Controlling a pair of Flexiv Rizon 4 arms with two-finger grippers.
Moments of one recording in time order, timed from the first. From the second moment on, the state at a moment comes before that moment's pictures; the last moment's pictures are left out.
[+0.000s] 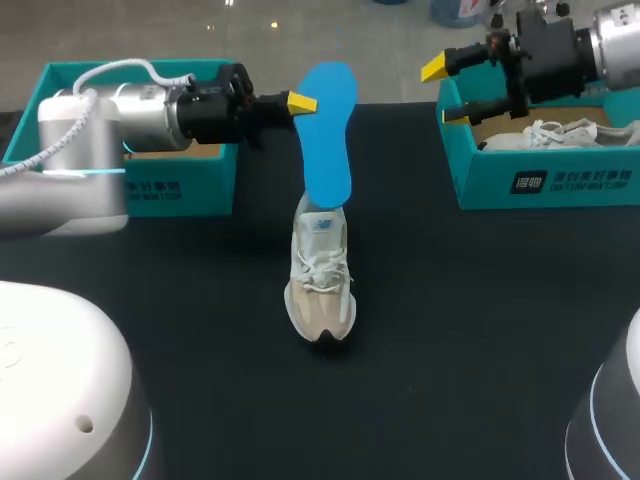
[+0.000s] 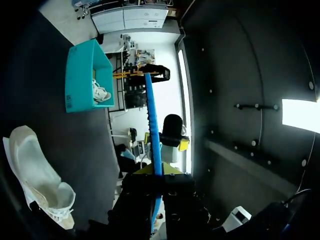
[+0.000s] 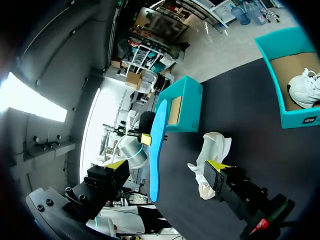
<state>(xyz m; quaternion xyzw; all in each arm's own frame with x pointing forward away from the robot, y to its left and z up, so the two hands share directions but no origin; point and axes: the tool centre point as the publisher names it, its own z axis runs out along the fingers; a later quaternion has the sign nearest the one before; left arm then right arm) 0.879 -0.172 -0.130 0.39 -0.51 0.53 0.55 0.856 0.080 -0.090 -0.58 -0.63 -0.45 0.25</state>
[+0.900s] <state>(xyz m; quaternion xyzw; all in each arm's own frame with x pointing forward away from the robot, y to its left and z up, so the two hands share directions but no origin) 0.878 -0.183 -0.136 0.41 -0.50 0.50 0.58 0.843 0.111 -0.062 -0.65 -0.72 -0.26 0.05</state>
